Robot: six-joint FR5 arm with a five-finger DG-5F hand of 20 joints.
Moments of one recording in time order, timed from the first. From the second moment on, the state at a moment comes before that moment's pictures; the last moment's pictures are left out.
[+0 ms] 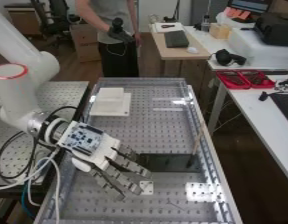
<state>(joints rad) 1.40 -1.98 -2.08 -2.40 -1.36 -0.42</state>
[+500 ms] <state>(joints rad) 1.42 -2.00 -2.07 -2.37 -1.31 -0.45</state>
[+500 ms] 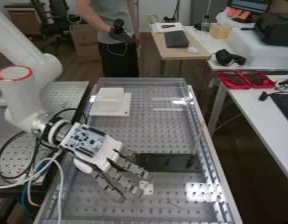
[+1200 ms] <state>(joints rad) 1.44 -2.03 -2.08 -2.32 -1.28 -0.50</state>
